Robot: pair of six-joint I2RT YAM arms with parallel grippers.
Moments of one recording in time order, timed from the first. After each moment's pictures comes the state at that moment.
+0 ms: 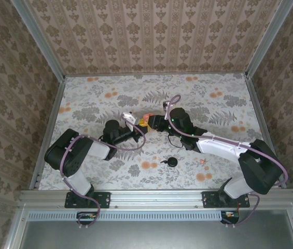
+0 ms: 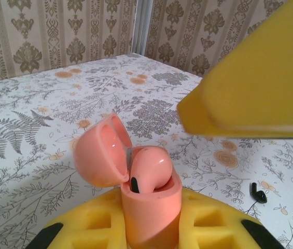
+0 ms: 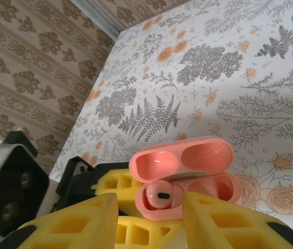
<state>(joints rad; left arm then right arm) -0.58 1.69 0.47 1.12 0.52 -0.11 0.68 1.46 0.81 0.29 -0.08 0.70</state>
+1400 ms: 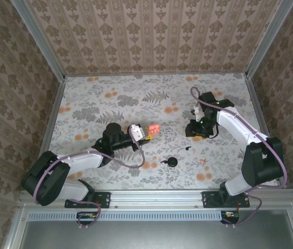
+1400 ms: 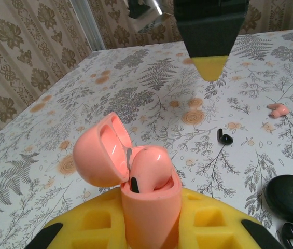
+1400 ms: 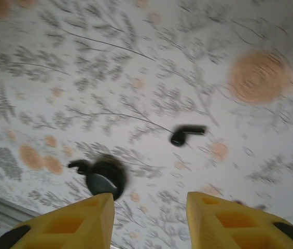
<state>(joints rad) -0.70 1.33 0.43 0.65 0.50 0.38 0.20 1.52 1.16 -1.08 -0.31 0.23</state>
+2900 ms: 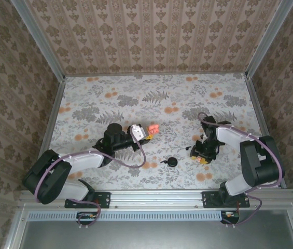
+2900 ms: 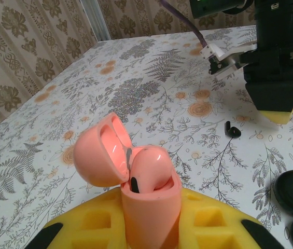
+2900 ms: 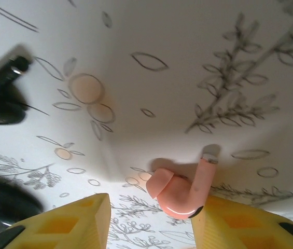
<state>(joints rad) -0.71 1.35 0.43 0.64 0.46 0.38 0.18 1.52 0.76 -0.86 -0.34 0.55</state>
